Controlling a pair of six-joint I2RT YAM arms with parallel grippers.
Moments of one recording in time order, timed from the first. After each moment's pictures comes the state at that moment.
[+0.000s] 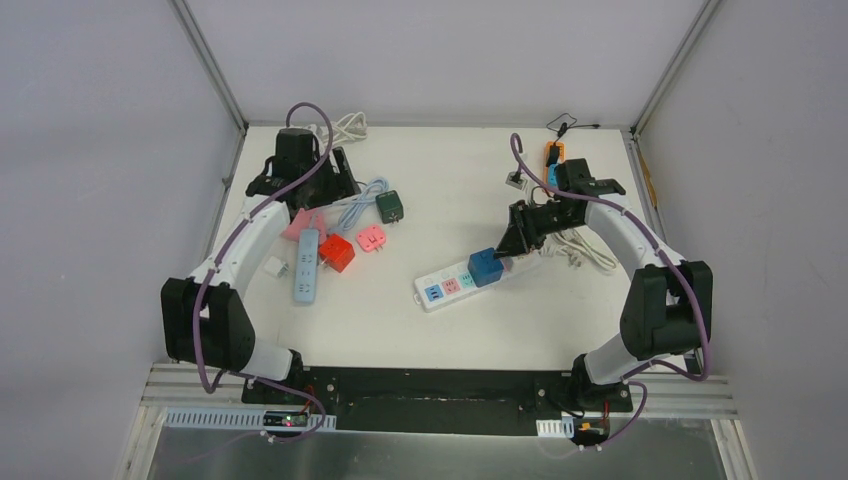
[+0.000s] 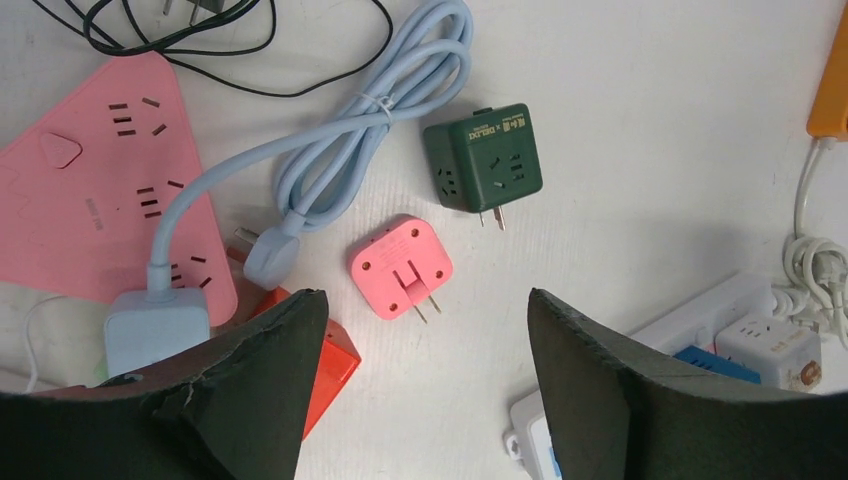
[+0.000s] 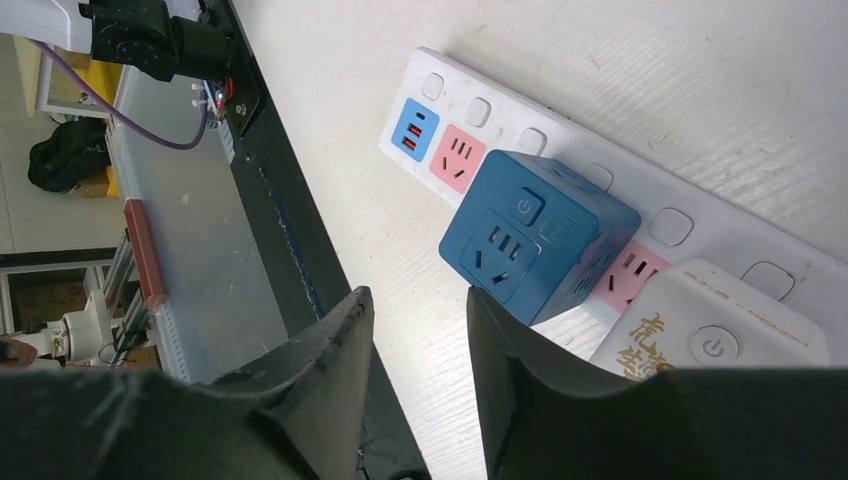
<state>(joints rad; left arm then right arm) -0.17 1.46 1.21 -0.38 0.15 -0.46 0.18 1.55 1.18 -0.94 -0.98 -0.40</state>
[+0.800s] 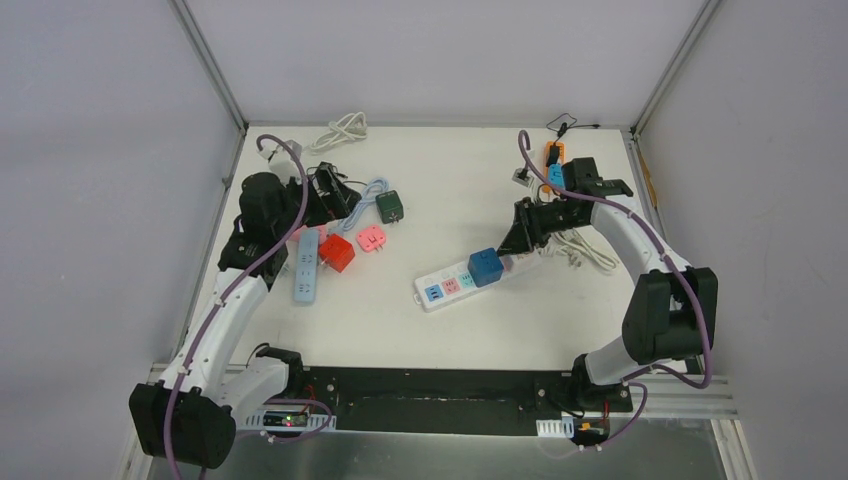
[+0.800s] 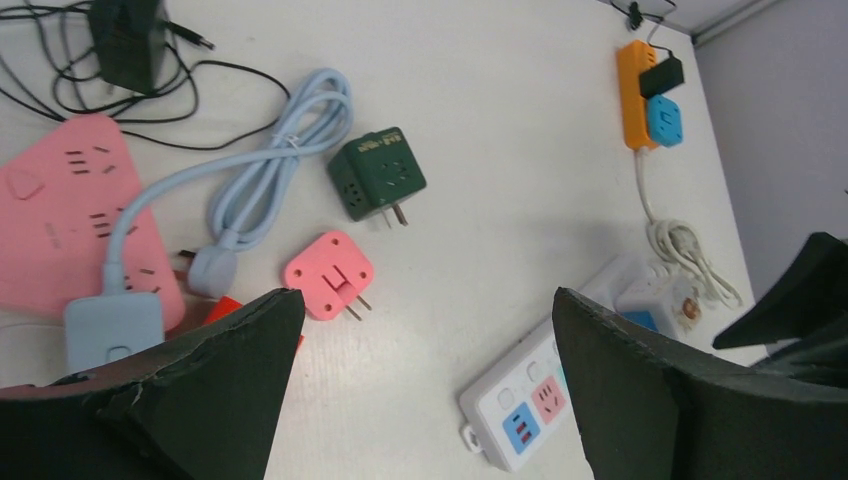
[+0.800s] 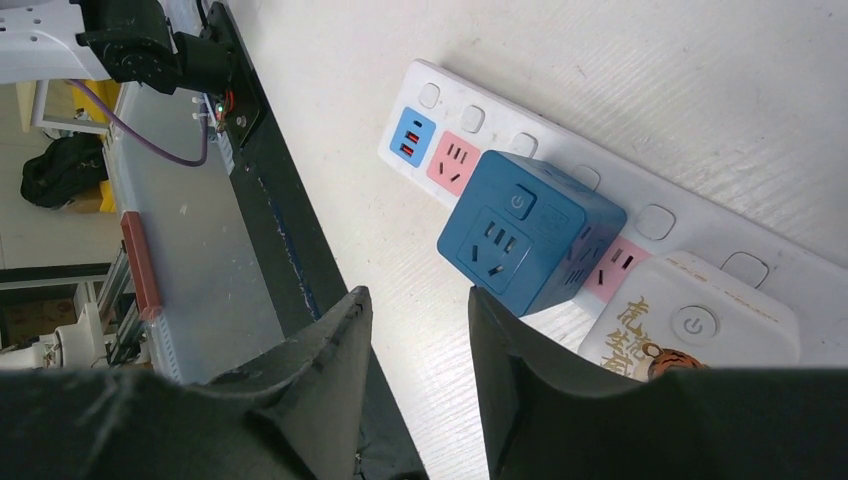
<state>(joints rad) -0.16 0.97 0.85 -0.11 0.24 -0.49 0.15 1.52 1.18 -0.94 -0.99 -0.40</state>
